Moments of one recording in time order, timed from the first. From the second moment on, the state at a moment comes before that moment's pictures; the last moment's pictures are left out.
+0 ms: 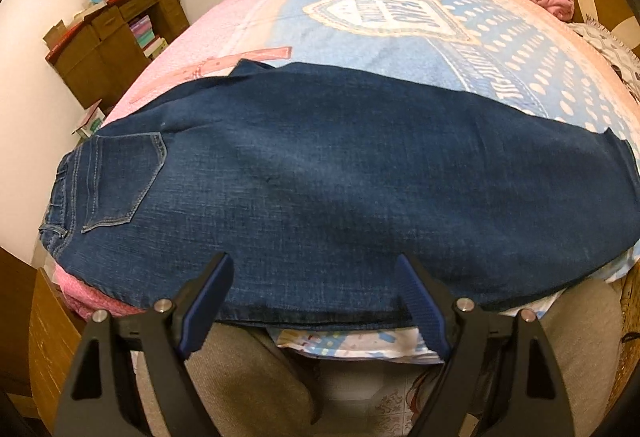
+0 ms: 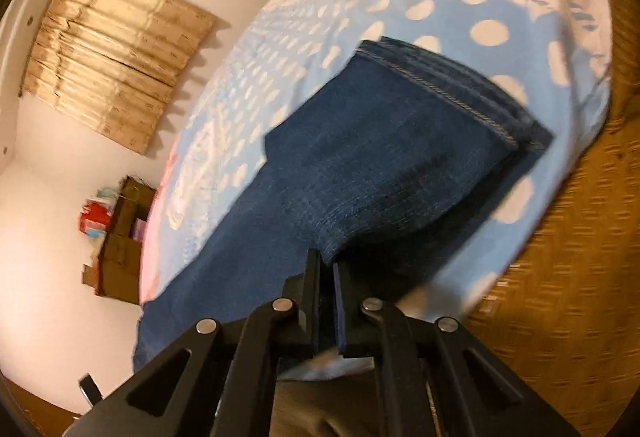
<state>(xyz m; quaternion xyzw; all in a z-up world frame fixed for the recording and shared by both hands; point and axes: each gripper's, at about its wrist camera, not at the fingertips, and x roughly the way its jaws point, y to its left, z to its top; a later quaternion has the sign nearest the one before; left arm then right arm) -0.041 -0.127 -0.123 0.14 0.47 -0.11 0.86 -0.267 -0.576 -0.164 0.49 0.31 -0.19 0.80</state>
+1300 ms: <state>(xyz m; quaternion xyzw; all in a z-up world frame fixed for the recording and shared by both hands) -0.041 -0.142 -0.120 0.16 0.47 -0.11 0.86 -0.318 -0.655 -0.151 0.35 0.29 -0.30 0.84</state>
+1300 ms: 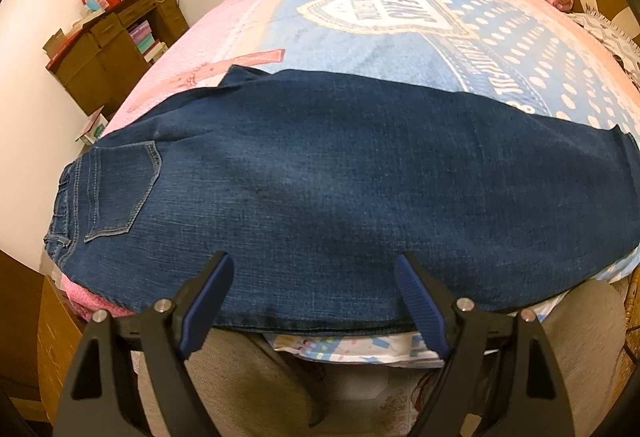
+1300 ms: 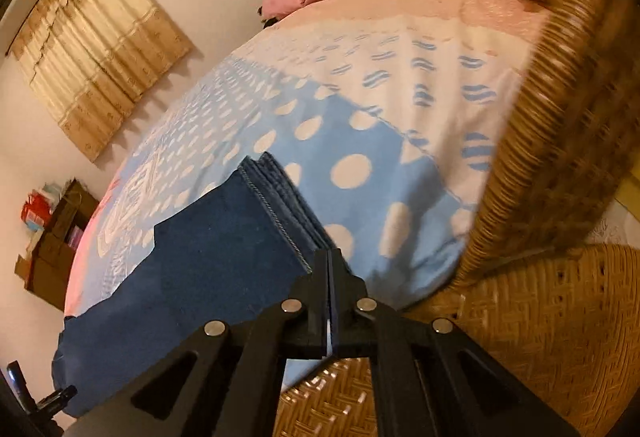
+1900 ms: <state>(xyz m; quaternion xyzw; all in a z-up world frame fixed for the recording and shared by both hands) -0.040 -0.143 -0.121 0.17 0.47 -0.11 0.86 -0.295 -0.645 -0.157 0.34 0.31 -0.28 0.84</state>
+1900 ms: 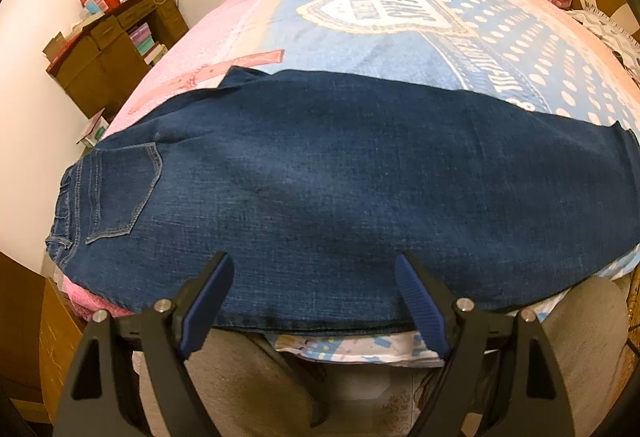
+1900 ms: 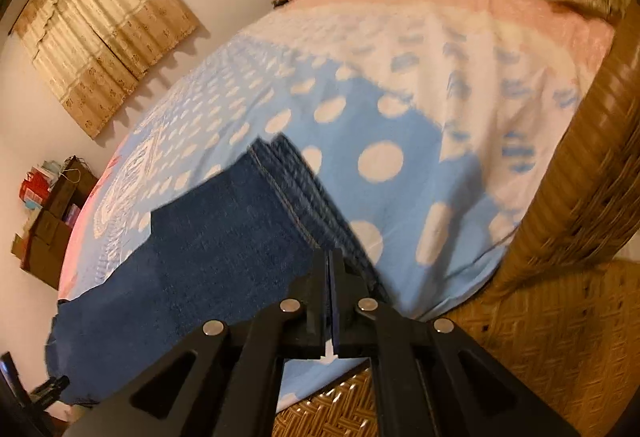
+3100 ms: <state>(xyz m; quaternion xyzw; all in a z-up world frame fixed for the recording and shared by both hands) -0.040 -0.145 -0.125 0.17 0.47 -0.10 0.86 -0.347 -0.665 -0.184 0.46 0.24 -0.28 0.81</state>
